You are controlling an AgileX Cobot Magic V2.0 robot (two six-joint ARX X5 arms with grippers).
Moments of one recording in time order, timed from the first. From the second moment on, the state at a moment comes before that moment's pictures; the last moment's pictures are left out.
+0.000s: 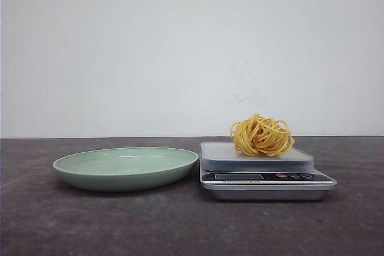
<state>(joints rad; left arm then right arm) -0.53 0.24 1.05 -1.14 -0.34 -0.20 0.37 1.07 1.16 -0.74 -0.25 0.21</state>
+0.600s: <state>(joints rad) -0.53 0.24 1.05 -1.19 -0.34 -0.23 0.44 1.68 1.42 -0.77 -0.23 0.35</state>
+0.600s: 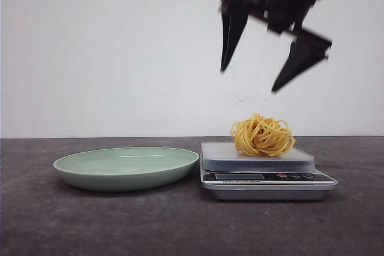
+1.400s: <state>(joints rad) -0.53 0.24 1.05 -1.20 -0.33 -0.23 0.40 1.81 1.42 -0.79 -0.20 0.38</state>
